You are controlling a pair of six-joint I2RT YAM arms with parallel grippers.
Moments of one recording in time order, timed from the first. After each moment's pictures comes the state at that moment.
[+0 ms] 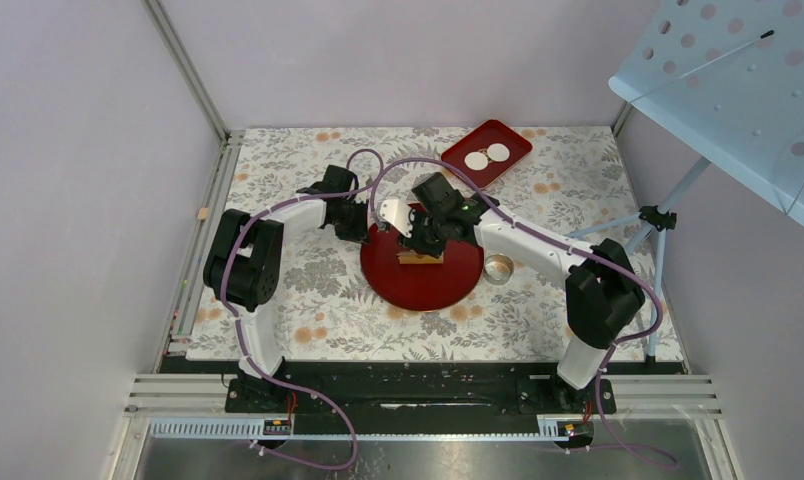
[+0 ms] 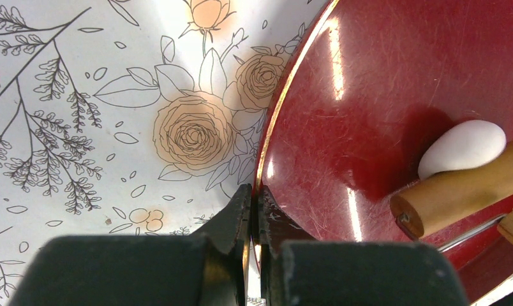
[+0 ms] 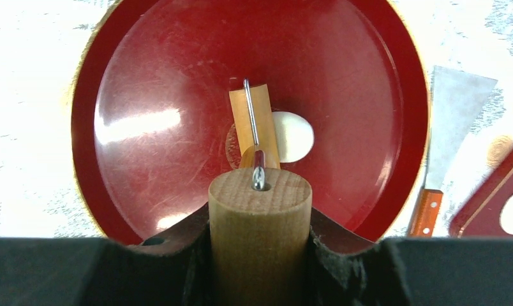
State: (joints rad) left arm -0.32 1.92 1.23 -0.39 0.28 -0.19; right arm 0.75 1.74 1.36 -0.60 -0.19 -0.66
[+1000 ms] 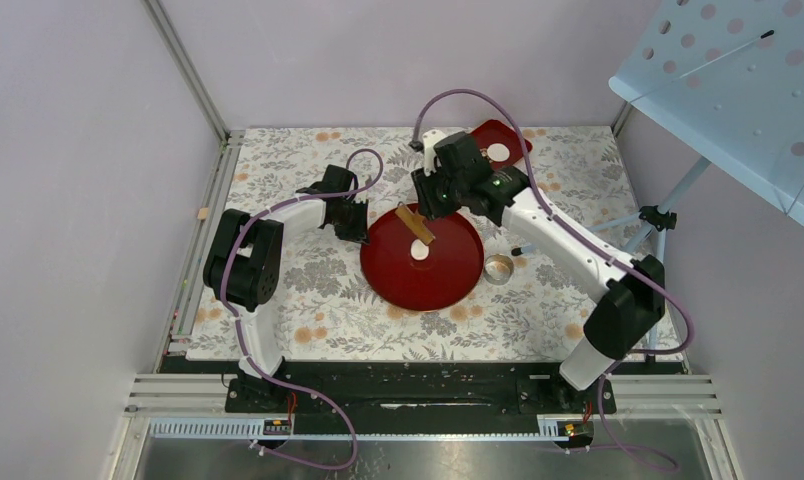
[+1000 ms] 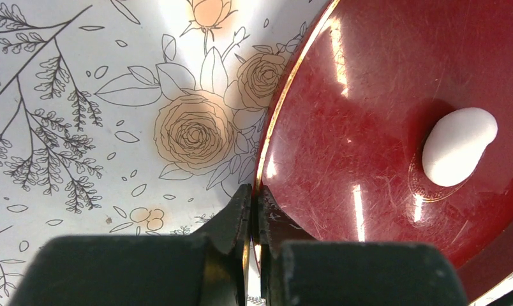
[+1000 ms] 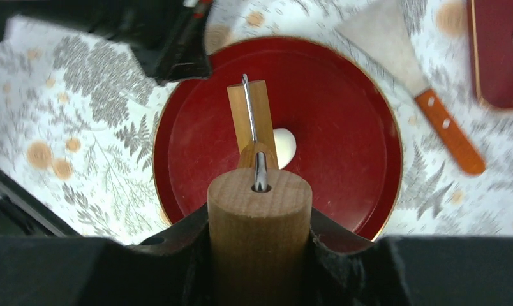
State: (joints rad) left arm -0.32 1.92 1.23 -0.39 0.28 -0.19; right arm 0.71 1.62 1.57 -0.67 -0.04 0.03
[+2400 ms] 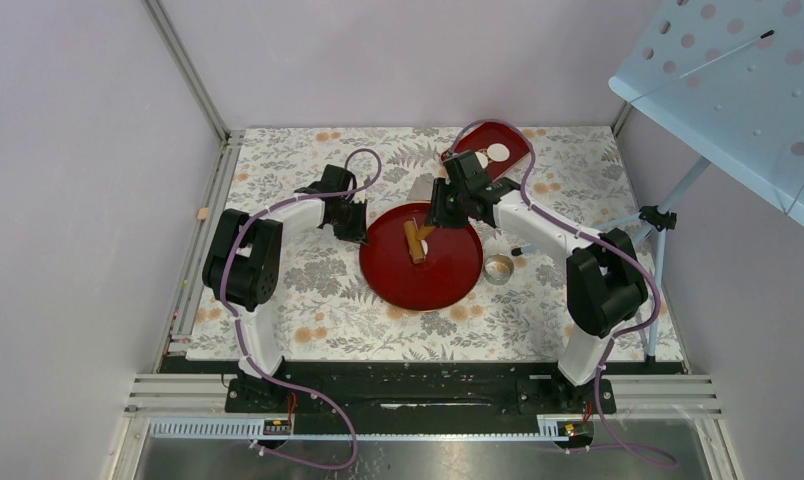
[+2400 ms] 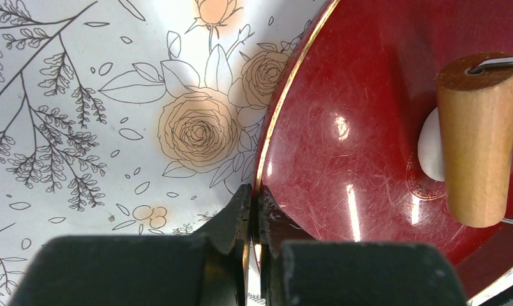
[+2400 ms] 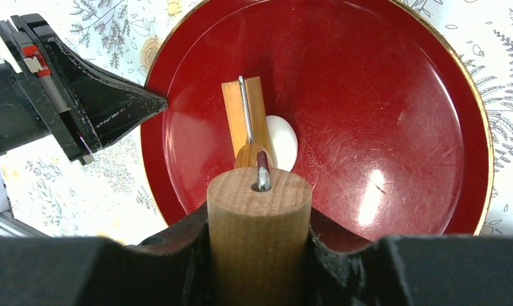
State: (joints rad) left arm -0.31 1.92 1.23 -0.39 0.29 -0.19; right arm 0.56 1.78 1.37 -0.49 -0.08 0.59
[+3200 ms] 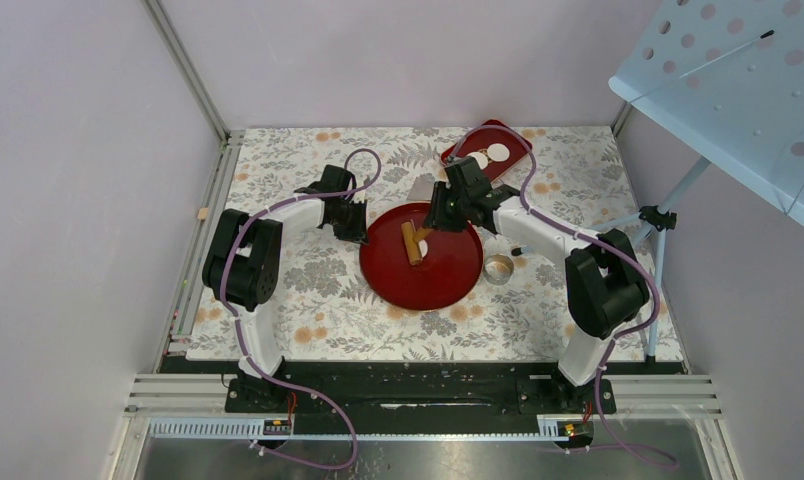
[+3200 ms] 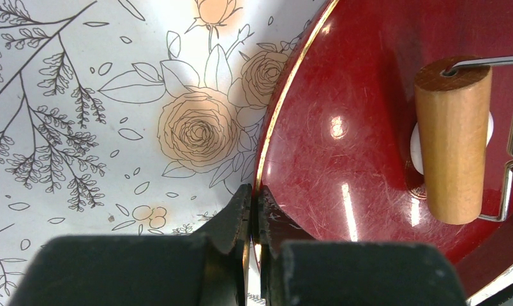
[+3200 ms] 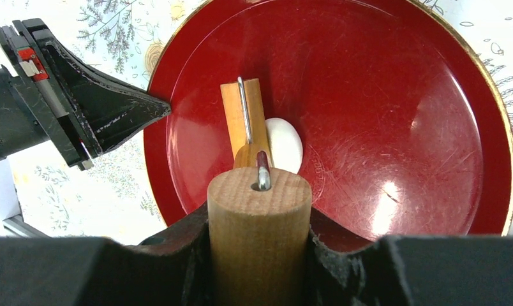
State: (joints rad) left arm -0.31 1.92 1.23 -0.39 0.30 -0.19; right arm 0.56 1.77 1.29 -0.38 -0.08 0.62
